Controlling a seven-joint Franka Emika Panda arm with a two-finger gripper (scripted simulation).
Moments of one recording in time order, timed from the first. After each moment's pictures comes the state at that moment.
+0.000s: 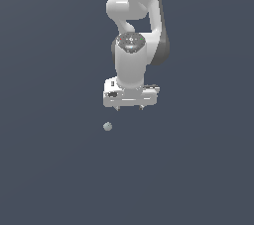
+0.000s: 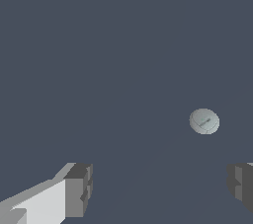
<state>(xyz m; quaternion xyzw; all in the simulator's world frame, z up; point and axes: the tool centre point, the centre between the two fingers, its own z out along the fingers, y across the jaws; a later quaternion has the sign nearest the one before) 0.003 0.011 0.163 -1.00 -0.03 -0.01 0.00</state>
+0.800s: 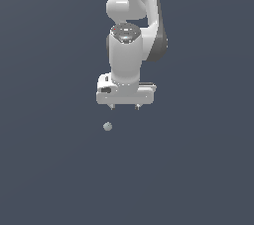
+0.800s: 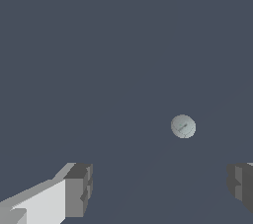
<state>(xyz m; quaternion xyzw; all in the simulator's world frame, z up) 0.014 -0.008 0.186 -1.00 -0.01 -0.02 -0.01</state>
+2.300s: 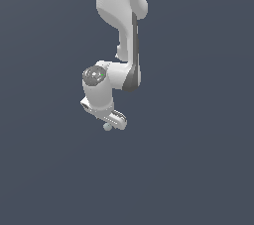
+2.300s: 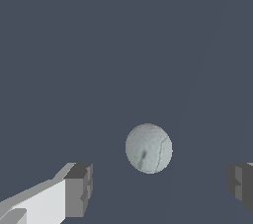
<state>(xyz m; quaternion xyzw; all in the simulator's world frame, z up) 0.018 -0.094 0.072 -0.97 0.25 0.00 0.00</state>
